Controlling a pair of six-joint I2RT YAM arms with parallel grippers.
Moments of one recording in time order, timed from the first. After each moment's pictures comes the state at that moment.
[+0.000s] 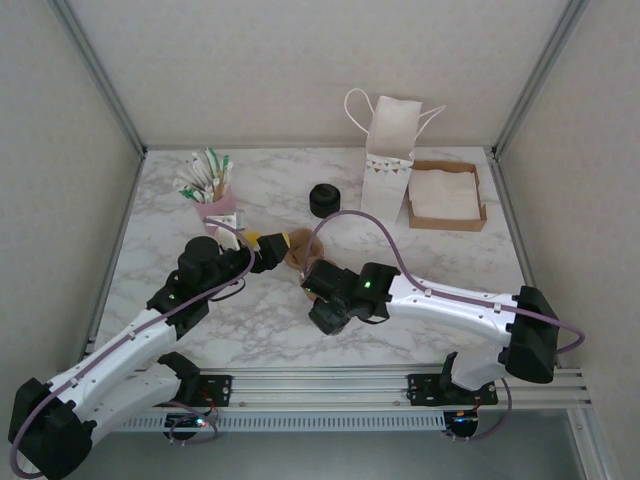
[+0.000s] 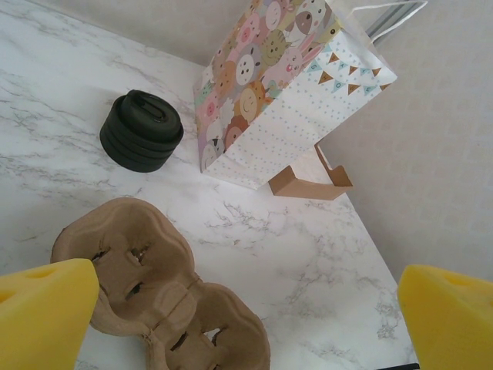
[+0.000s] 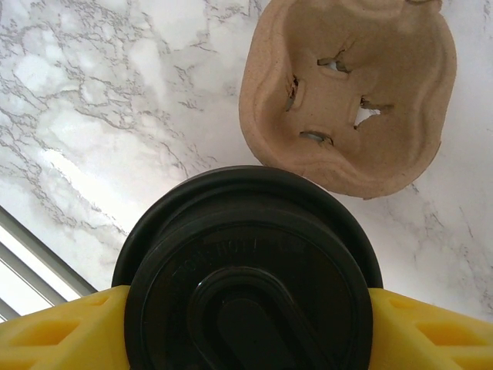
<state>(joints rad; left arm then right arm) -0.52 0.87 0.55 0.10 0.12 -0.66 1.20 1.43 1.15 -0.92 0.19 0.32</state>
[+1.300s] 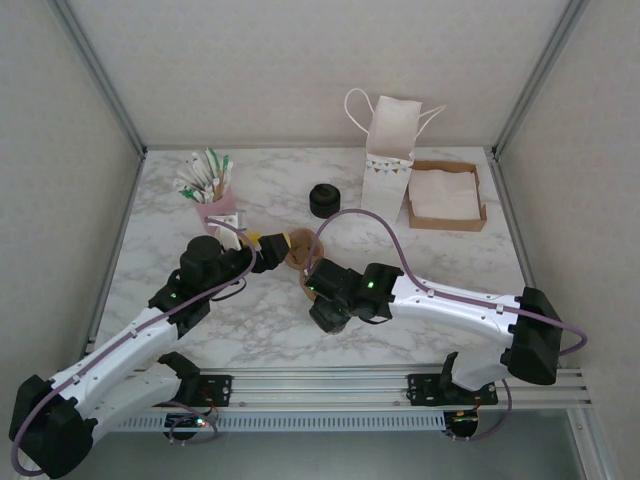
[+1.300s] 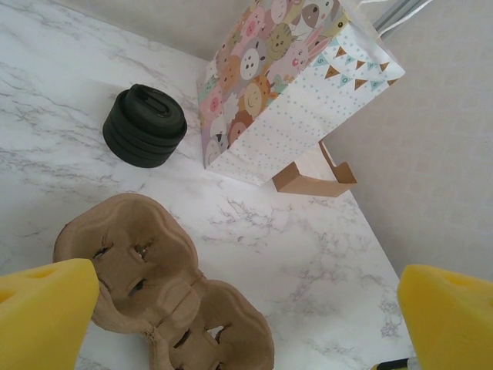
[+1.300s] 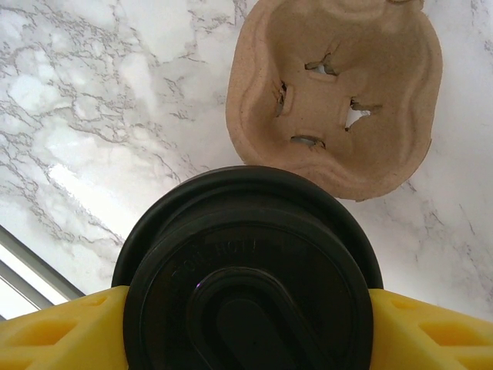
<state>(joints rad) -0.52 0.88 0.55 0.10 0.12 -0.66 1.18 1.42 1.12 -0.88 0.19 0.35</state>
